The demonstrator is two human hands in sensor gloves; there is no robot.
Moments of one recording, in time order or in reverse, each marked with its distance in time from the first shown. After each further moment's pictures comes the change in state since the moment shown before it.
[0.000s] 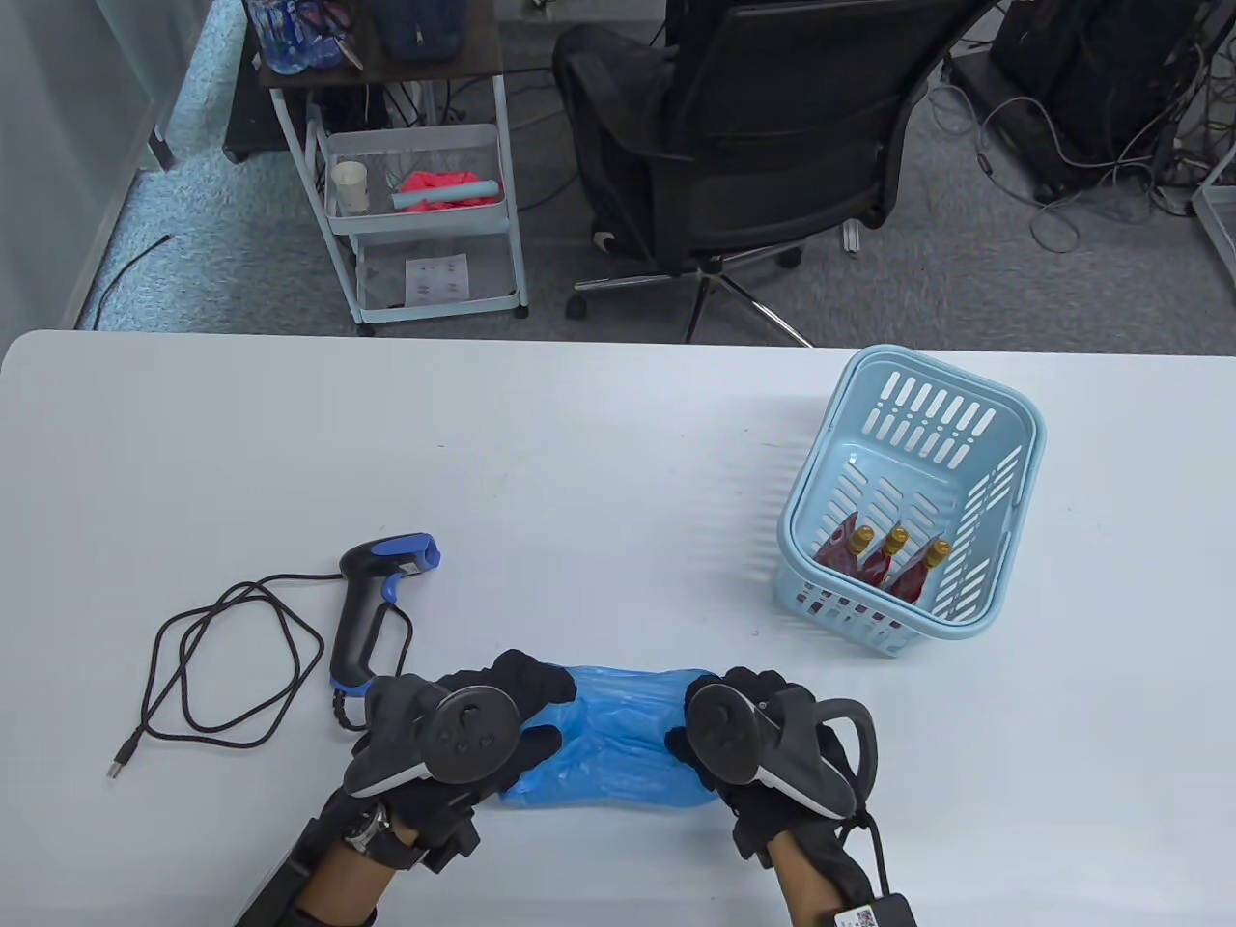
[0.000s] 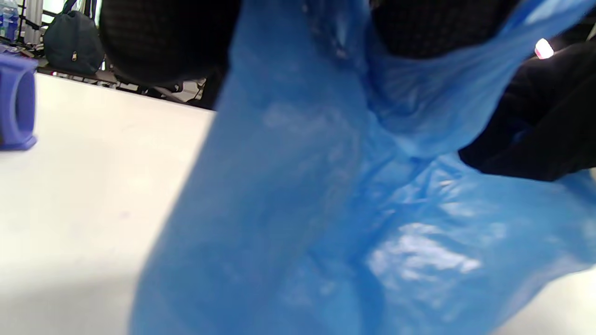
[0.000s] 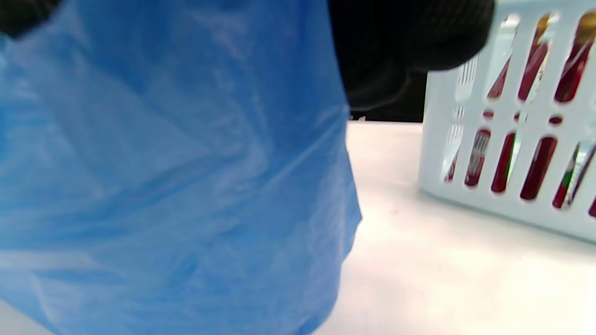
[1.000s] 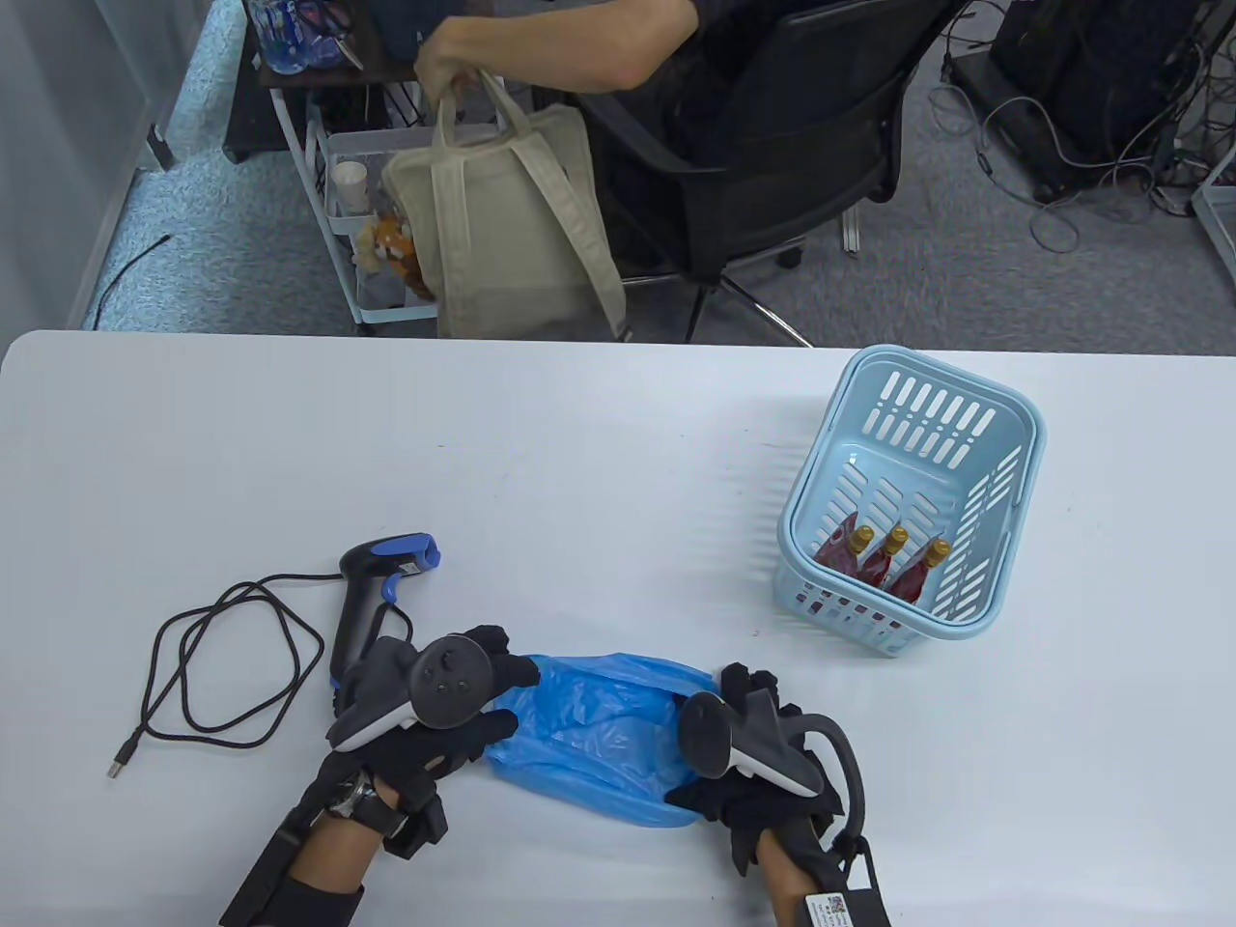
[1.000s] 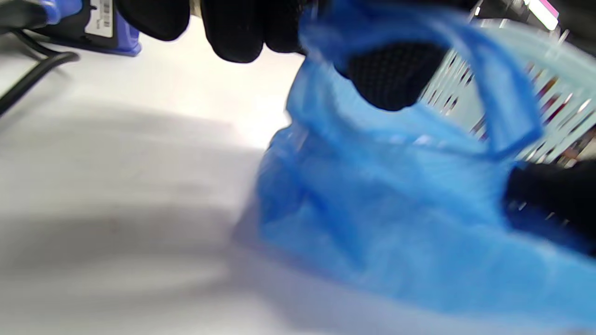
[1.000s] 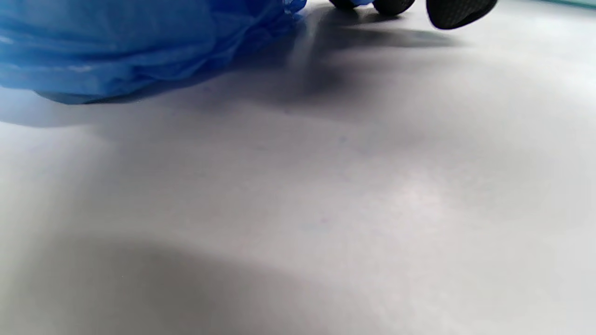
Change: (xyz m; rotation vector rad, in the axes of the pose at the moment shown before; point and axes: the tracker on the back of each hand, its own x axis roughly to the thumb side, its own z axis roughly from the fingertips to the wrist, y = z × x) left_hand -0.055 -0.015 -0.008 -0.145 0.140 0.149; right_hand -0.014 0.082 -0.013 0.364 0.042 0.013
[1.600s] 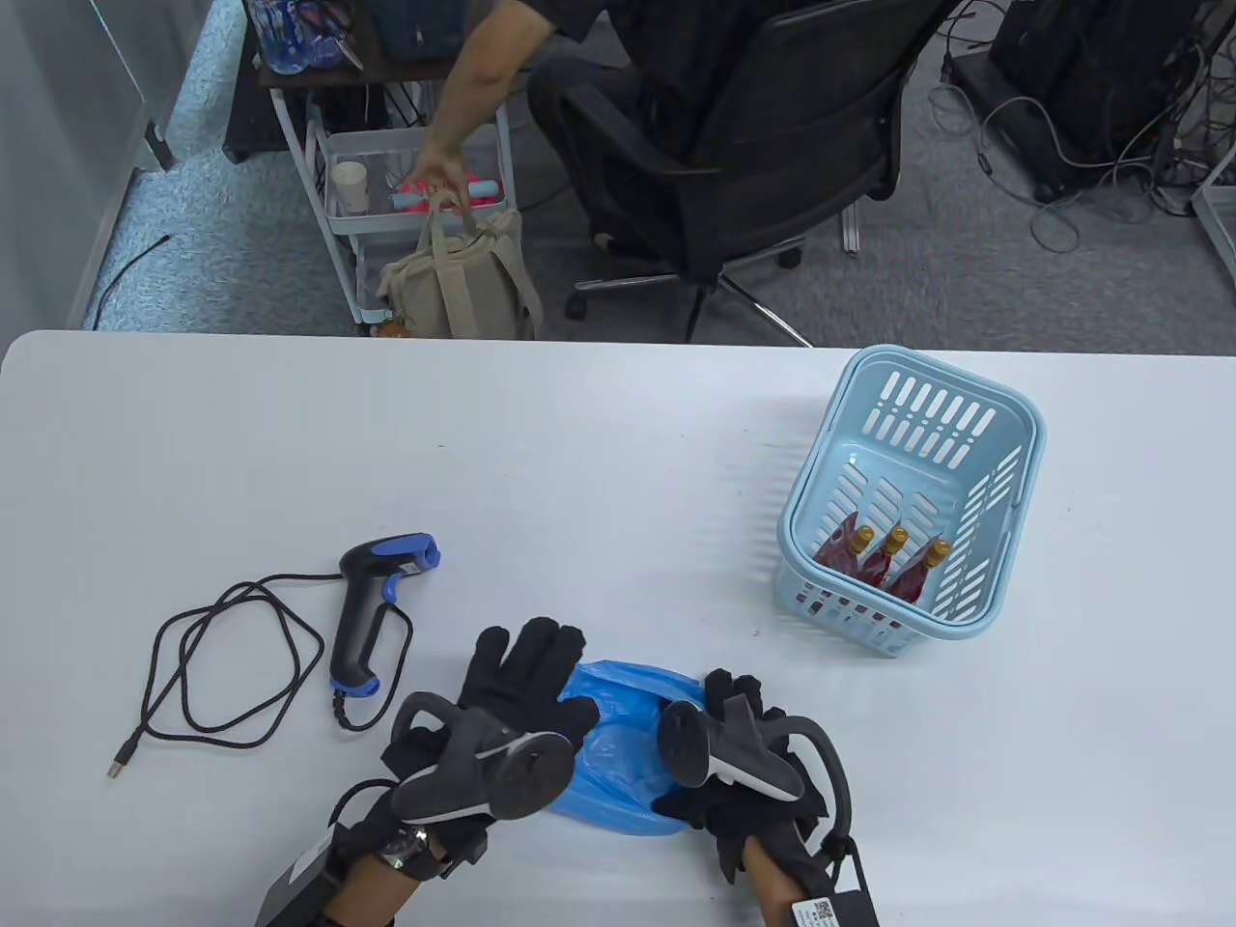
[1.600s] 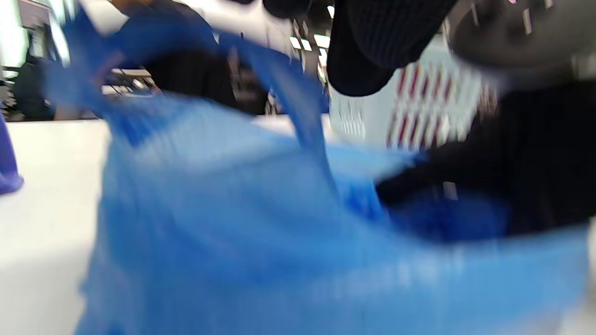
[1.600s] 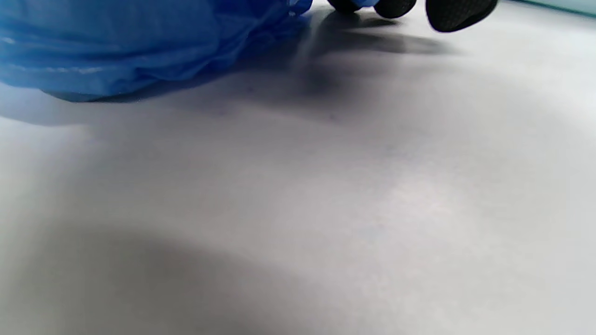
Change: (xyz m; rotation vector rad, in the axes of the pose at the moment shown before) left_hand 0.090 -0.030 0.015 0.086 -0.212 -0.464; right_hand 0.017 0.001 0.001 0.009 -0.035 0.045
